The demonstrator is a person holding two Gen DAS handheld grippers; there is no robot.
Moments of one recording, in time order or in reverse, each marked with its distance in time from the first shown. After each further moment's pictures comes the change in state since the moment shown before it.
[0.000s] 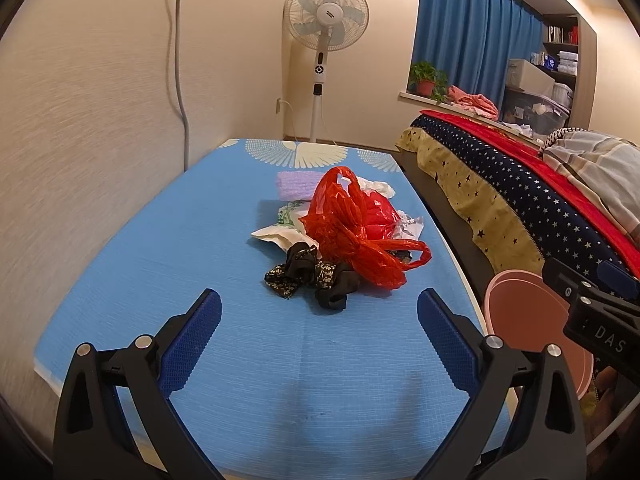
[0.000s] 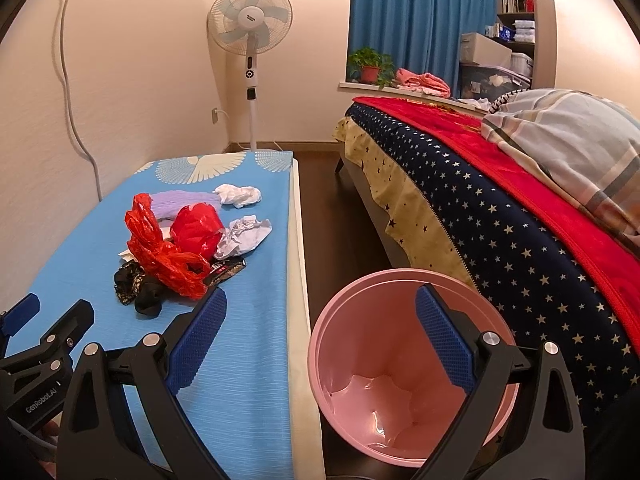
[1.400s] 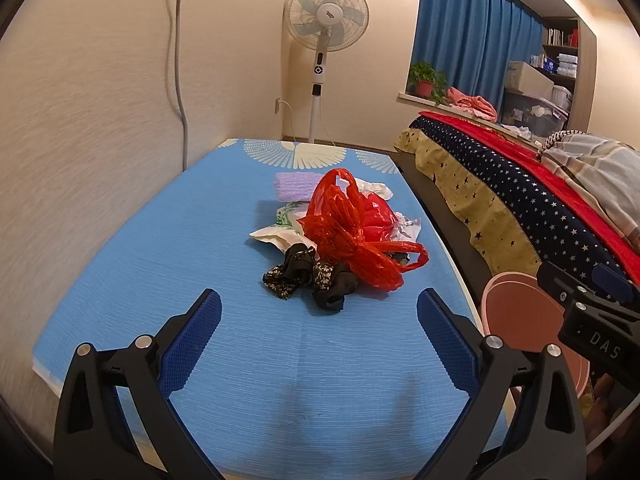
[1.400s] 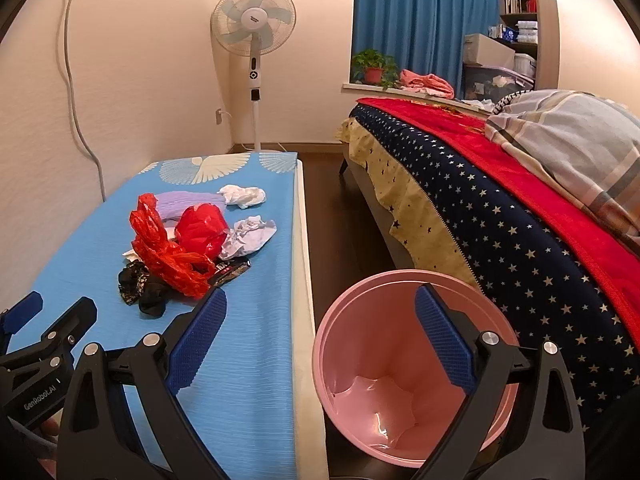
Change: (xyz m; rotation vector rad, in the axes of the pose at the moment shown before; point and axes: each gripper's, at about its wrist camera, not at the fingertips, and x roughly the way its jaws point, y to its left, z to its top) left arm 0.000 -0.001 0.001 -0.008 0.000 -0.004; right arm 0.001 0.003 0.002 0.003 0.001 0.018
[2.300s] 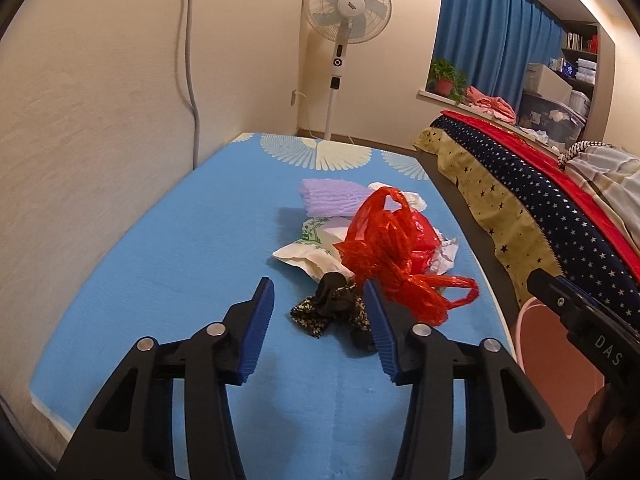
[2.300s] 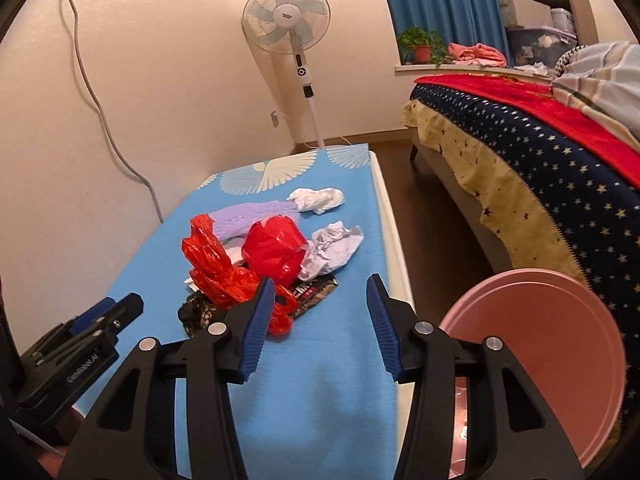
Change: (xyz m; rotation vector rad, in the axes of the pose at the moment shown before) left arm 0.048 0.031 0.029 -0.044 0.038 0.027; right arm 0.058 0.029 0.011 0.108 0.029 0.301
